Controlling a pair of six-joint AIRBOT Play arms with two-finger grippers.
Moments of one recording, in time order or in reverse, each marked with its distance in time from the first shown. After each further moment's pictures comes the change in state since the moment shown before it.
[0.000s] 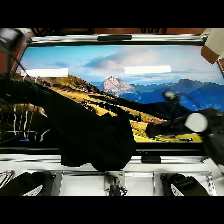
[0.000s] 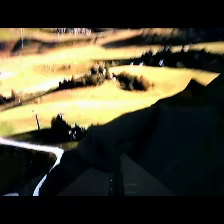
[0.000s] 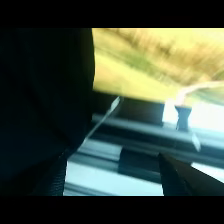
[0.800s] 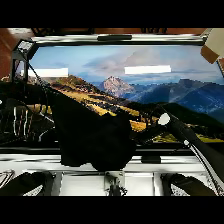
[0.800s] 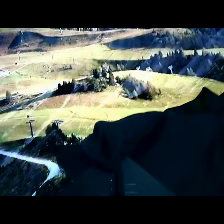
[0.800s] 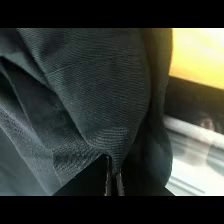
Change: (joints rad) left arm 0.000 0.000 -0.097 0.018 0.164 -0.080; right arm 0.001 -0.370 -0.145 0.495 -0.221 -0.221
